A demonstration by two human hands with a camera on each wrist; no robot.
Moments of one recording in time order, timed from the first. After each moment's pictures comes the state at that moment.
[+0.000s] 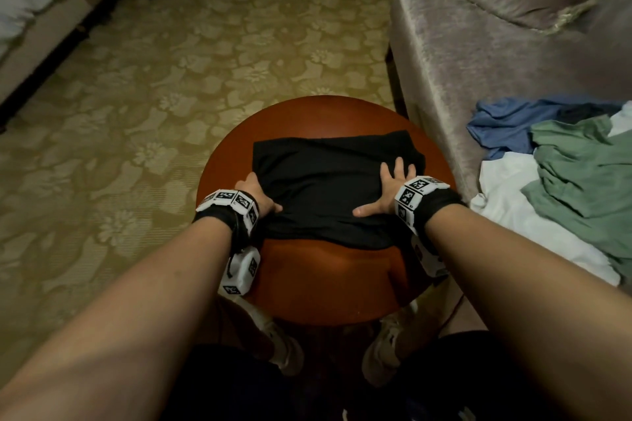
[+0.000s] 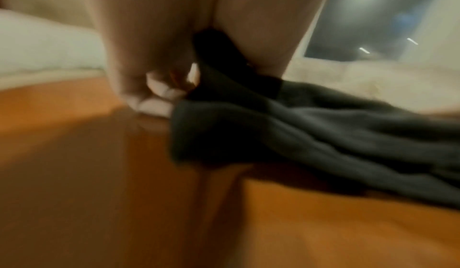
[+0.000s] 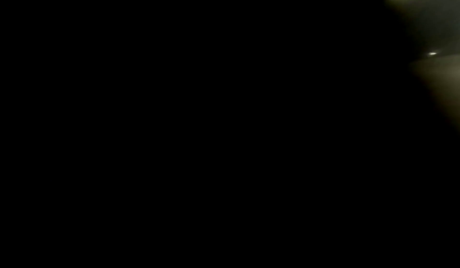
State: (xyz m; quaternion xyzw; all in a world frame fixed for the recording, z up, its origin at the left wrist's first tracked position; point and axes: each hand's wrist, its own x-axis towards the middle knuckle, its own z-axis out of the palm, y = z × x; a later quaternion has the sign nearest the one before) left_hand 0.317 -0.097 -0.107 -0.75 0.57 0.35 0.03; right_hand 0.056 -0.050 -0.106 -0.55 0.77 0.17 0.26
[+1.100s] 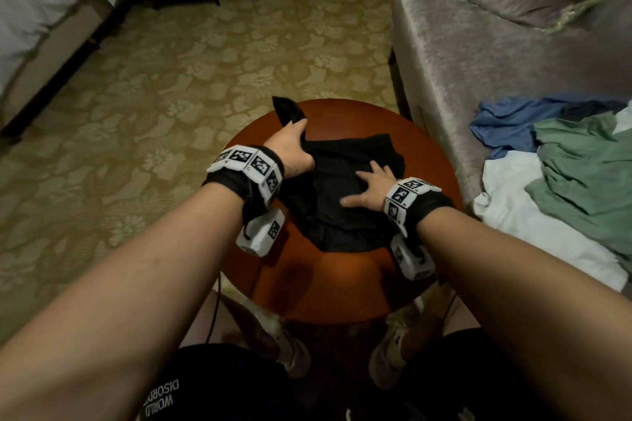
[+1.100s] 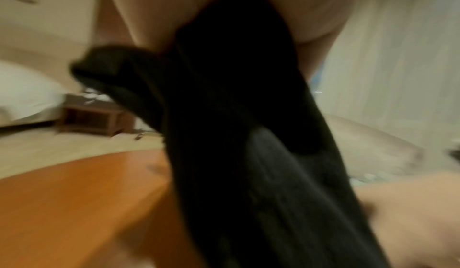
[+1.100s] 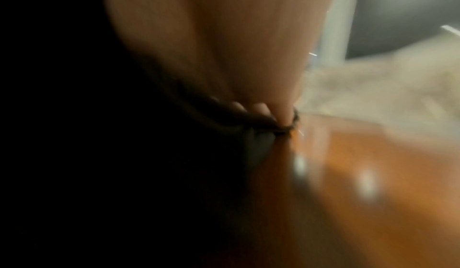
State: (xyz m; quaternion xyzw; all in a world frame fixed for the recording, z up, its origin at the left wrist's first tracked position) left_hand 0.263 -0.100 -0.005 -0.59 0.76 0.29 -0.01; right_hand 0.083 -0.049 -0.092 -0.59 0.74 0.05 0.32
